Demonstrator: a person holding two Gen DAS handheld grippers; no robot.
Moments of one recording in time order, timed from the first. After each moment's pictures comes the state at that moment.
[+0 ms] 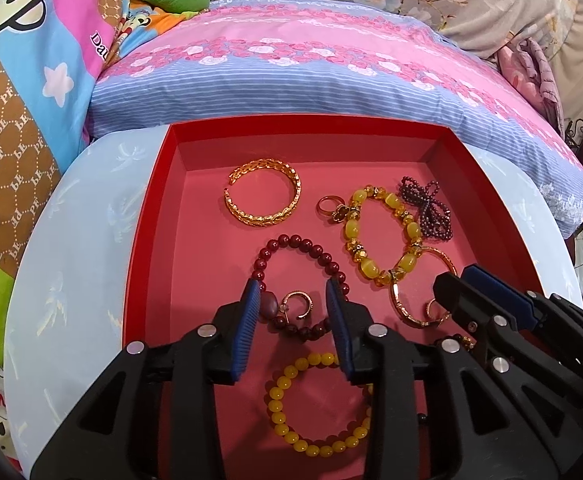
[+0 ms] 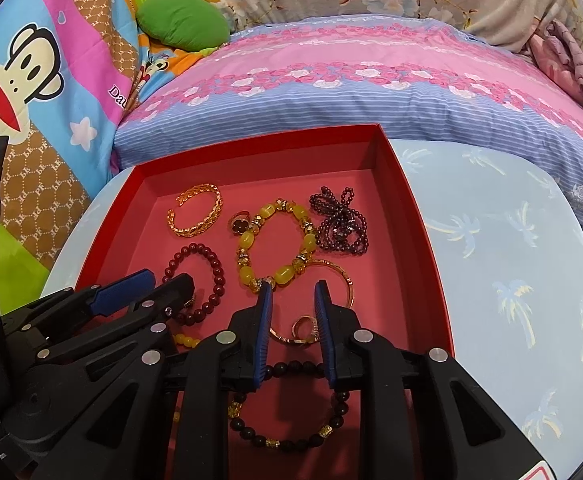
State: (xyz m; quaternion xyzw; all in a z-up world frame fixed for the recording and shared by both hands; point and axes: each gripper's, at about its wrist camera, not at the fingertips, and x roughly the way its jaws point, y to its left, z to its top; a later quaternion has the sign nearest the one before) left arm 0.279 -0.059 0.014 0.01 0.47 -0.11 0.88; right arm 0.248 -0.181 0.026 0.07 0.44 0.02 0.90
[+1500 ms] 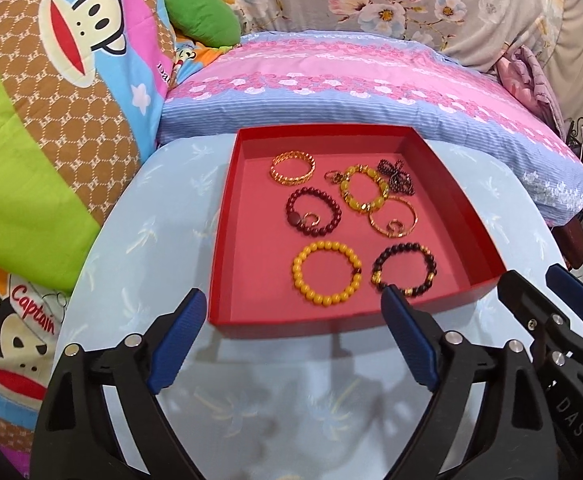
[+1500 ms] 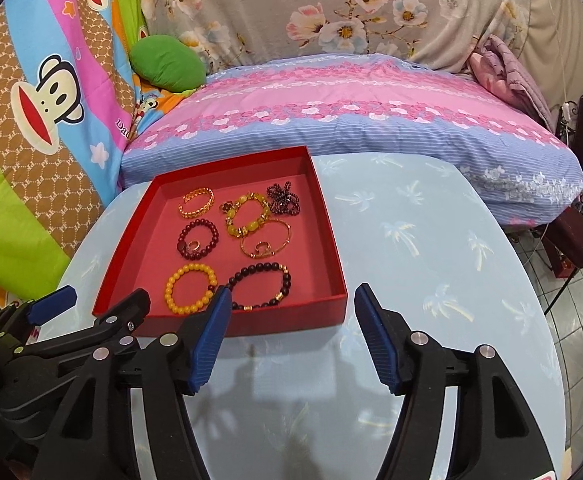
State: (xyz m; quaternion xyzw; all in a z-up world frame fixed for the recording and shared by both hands) left arm 0.148 -0.043 0.065 0.03 0.42 -0.05 0.91; right arm 0.107 -0.197 0.081 0.07 0.38 -0.05 0.92
